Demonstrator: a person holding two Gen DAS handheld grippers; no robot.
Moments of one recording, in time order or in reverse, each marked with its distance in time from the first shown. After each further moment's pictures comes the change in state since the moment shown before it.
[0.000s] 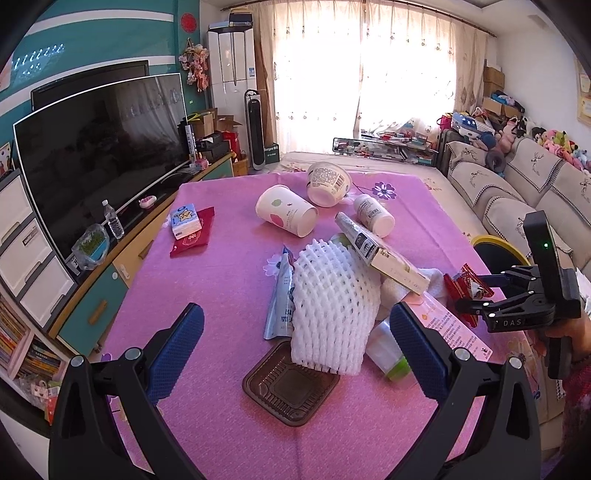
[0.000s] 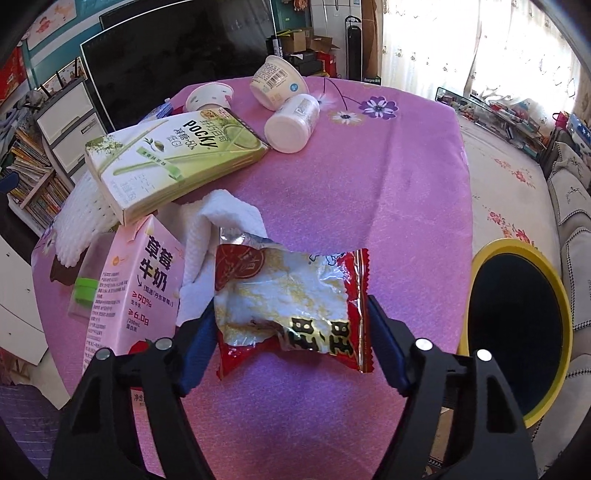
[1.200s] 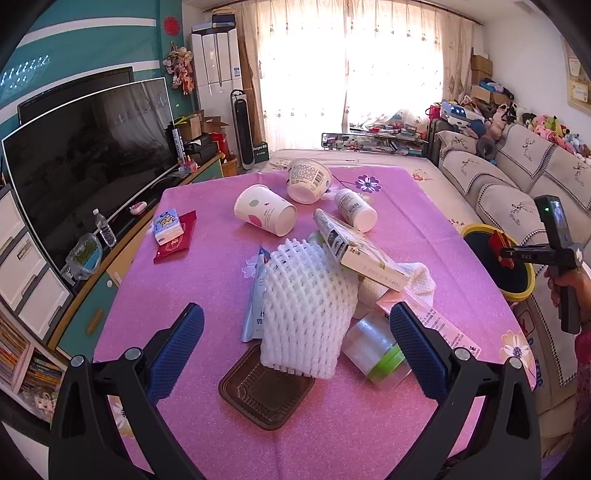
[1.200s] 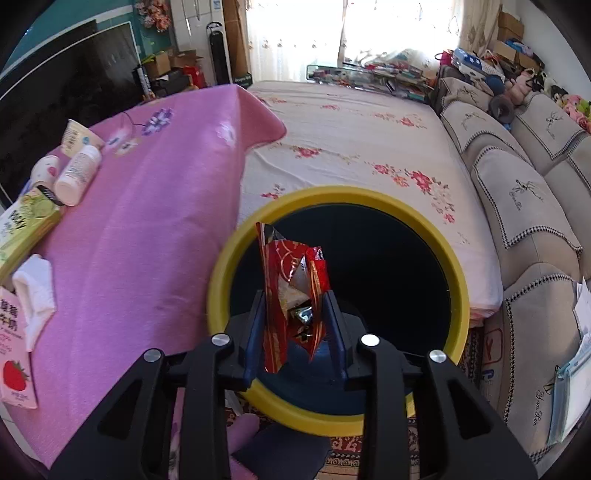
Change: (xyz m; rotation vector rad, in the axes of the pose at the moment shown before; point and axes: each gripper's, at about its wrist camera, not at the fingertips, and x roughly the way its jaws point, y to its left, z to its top) left arm 0.003 -0.027 0.000 0.060 0.009 -0.021; right arm -0.027 -0.185 -0.038 0.356 0.000 -0.324
